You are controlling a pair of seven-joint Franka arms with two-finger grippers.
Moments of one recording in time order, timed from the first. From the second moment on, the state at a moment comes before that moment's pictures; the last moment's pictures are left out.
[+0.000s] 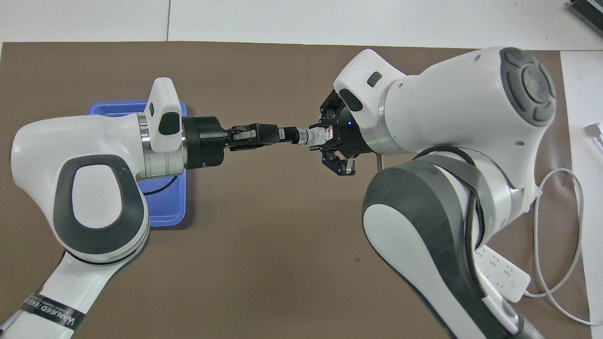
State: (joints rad) left arm -0.30 0.01 -0.14 -1.91 -1.28 2.23 0.28; right arm 0.29 0.19 0.16 -1.55 0.37 2.02 -1.29
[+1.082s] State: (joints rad) left arm -0.30 0.01 -0.14 -1.91 -1.28 2.25 -0.59; right arm 0.29 0.18 0.16 -1.55 0.37 2.01 -1.29
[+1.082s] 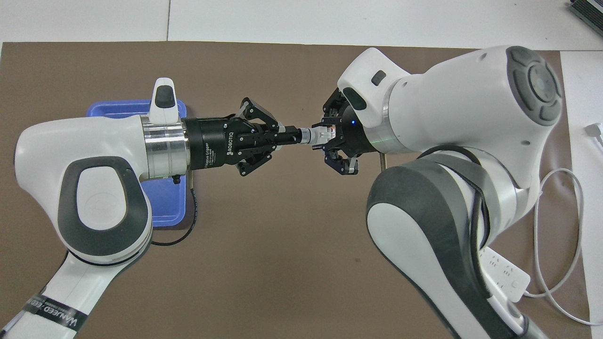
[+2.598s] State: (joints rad) left arm -0.35 -0.01 -0.15 -1.92 -1.26 2.39 -0.89; right arm 0.29 0.18 0.16 -1.55 0.37 2.02 -1.29
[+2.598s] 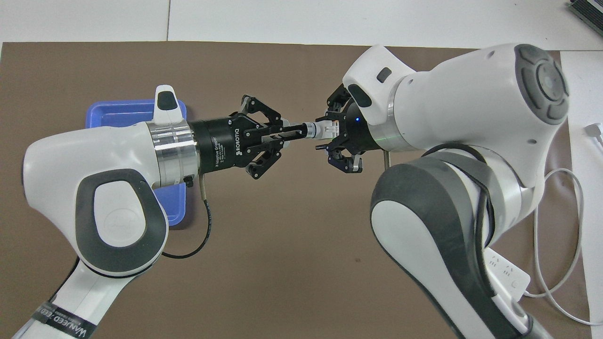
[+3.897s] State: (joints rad) left arm -0.31 -0.01 -0.14 -1.92 -0.48 2.25 -0.73; right arm 0.28 0.15 0.15 -1.55 0.23 1.99 -1.20
